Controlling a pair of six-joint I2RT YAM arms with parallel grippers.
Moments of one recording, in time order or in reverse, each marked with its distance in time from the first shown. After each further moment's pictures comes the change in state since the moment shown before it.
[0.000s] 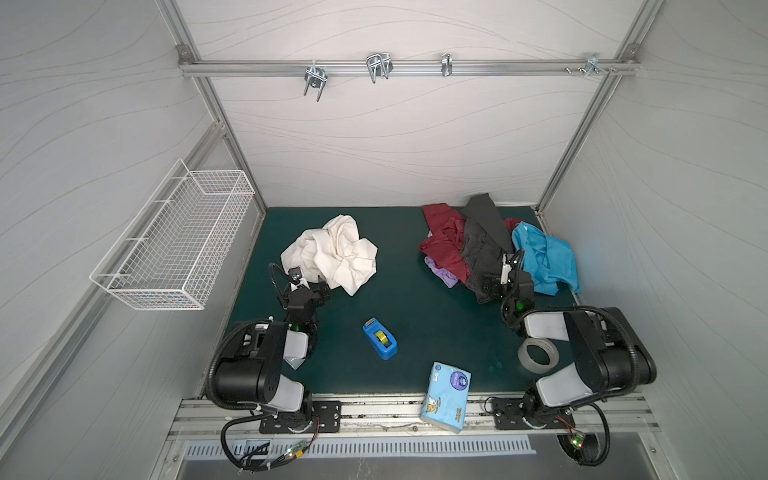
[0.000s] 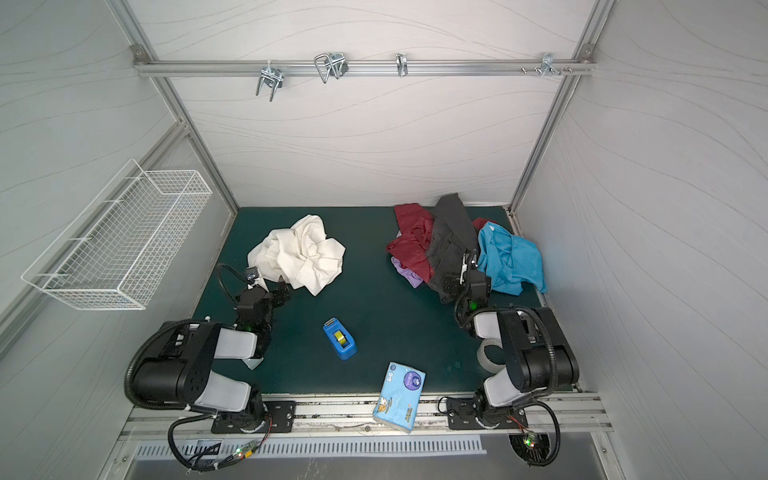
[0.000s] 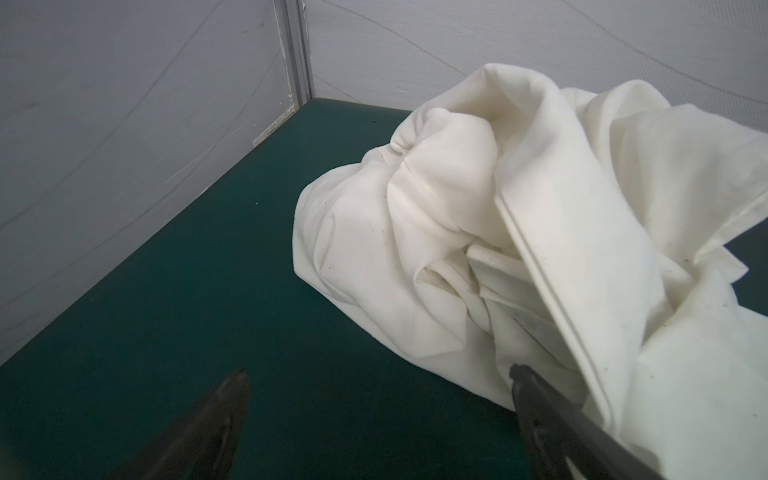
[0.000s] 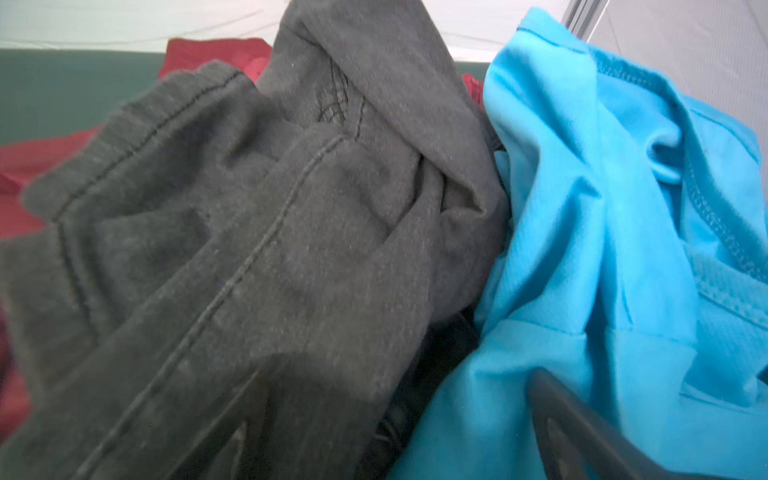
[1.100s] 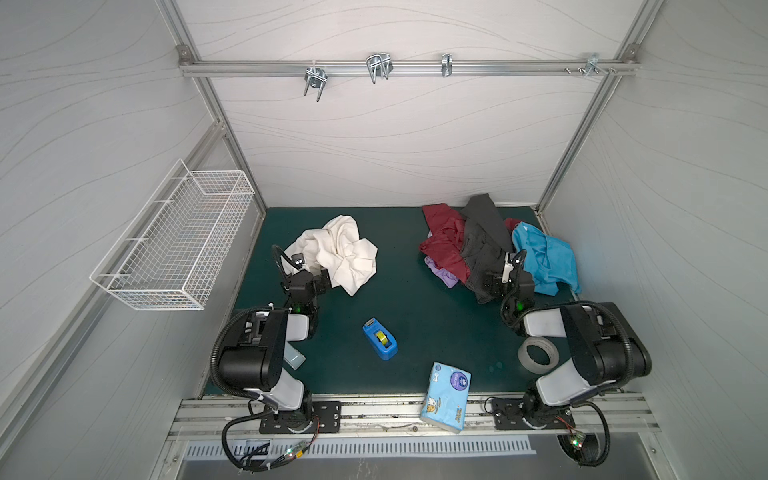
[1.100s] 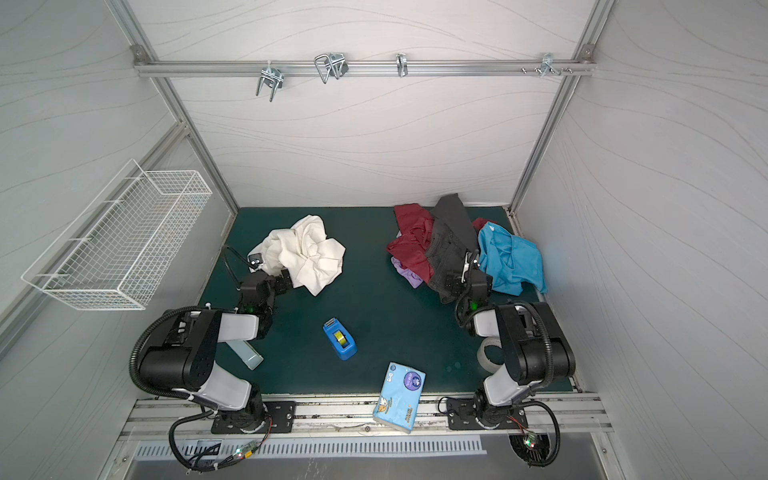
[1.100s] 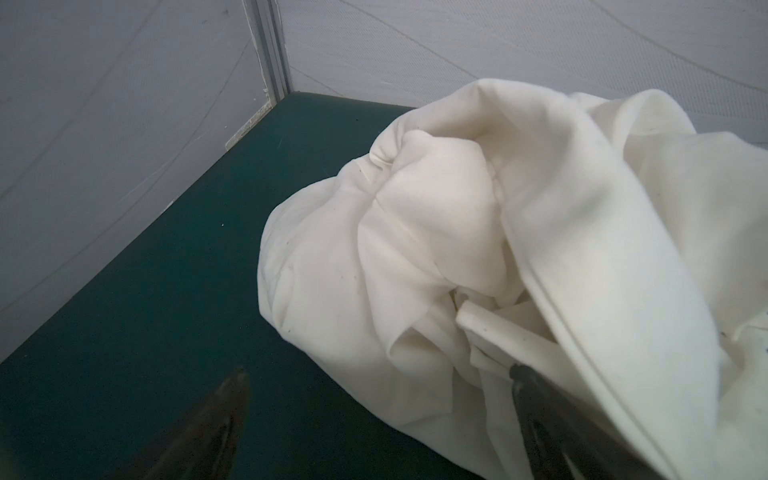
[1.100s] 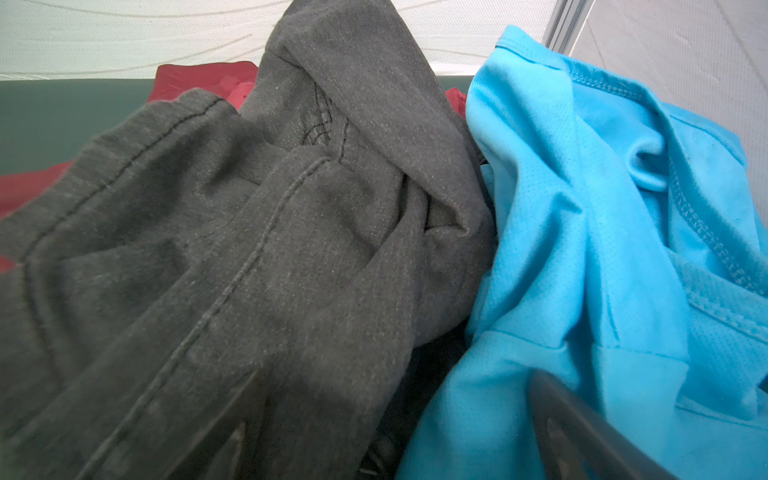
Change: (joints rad) left arm 0.018 0.035 0.182 -0.203 0.044 0.004; right arm -0.020 0.030 0.003 0.049 0.009 0.023
